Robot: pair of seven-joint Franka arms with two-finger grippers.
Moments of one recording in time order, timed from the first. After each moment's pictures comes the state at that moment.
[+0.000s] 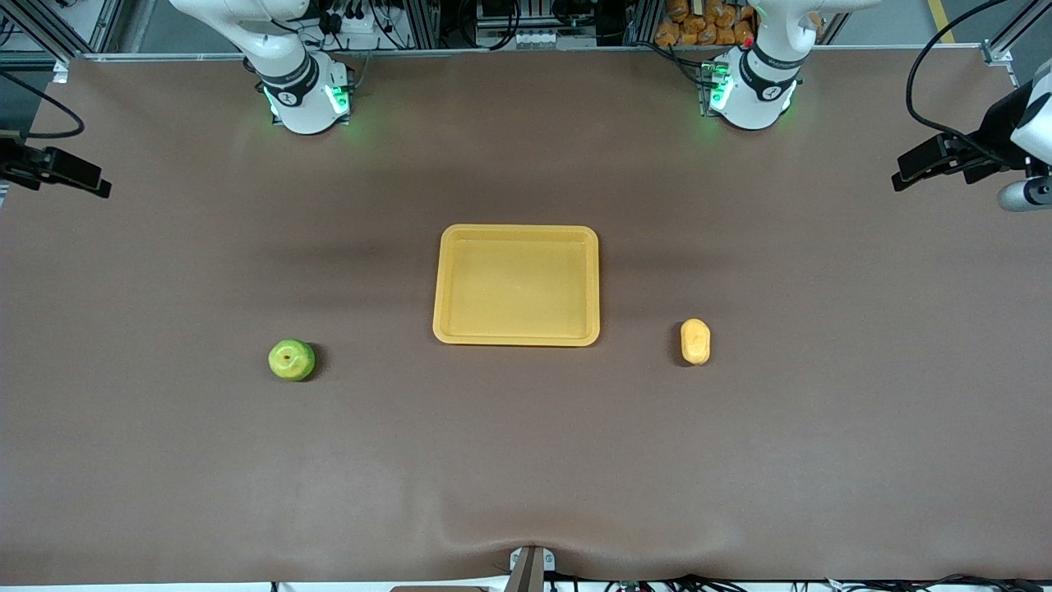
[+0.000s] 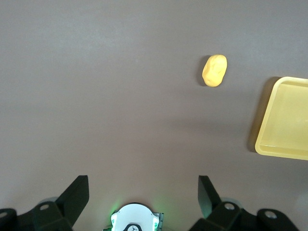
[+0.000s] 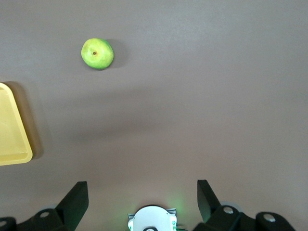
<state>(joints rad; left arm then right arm) -0.03 -0.05 -0.02 -1.59 0.01 1.46 -0.14 -0.06 -0.03 -0.05 -1.61 -0.02 1.41 0.02</state>
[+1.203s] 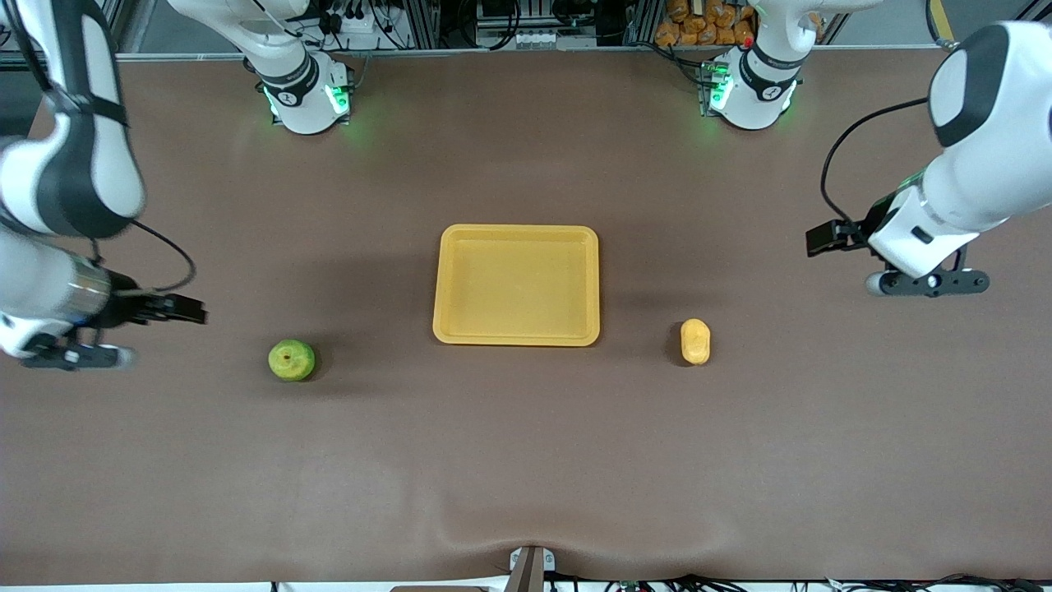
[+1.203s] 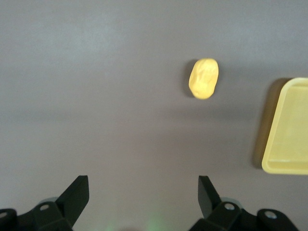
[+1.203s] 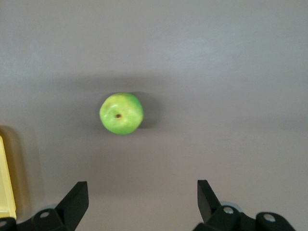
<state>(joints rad) -0.04 0.09 -0.10 -1.76 0.01 1.75 -0.16 0.01 0.33 -0.03 -1.62 0.05 1.81 -0.06</state>
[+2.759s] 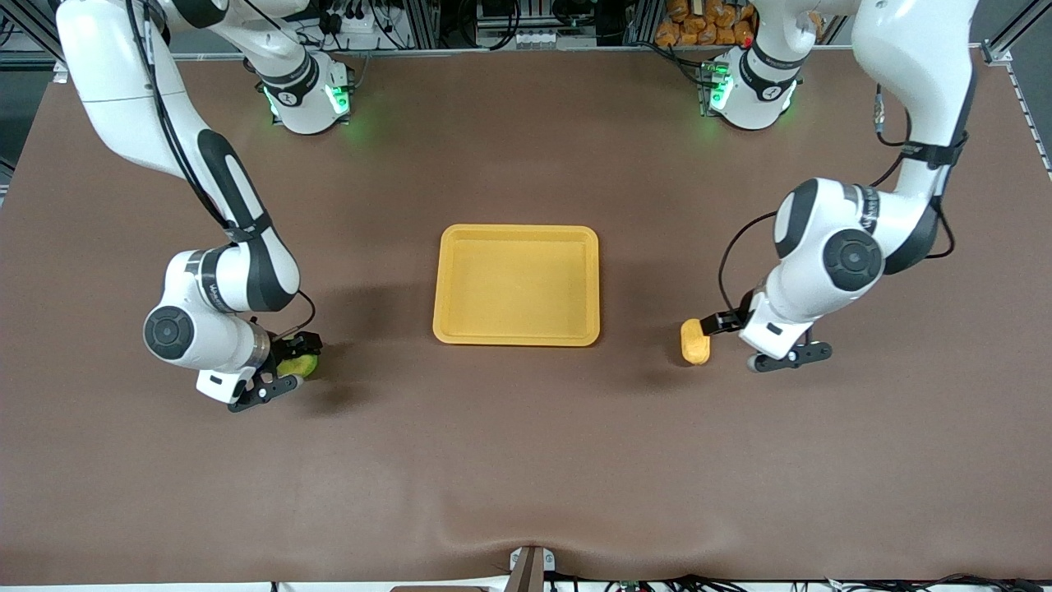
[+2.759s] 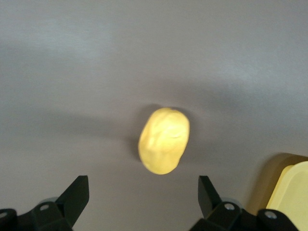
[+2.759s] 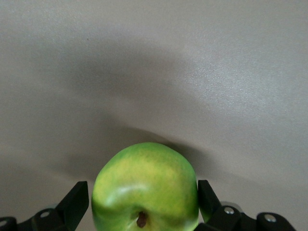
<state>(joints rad) -0.15 0.40 -0.14 -1.88 0.01 2.25 -0.46 0.11 0.61 -0.02 -1.78 0.08 2.29 -0.36</state>
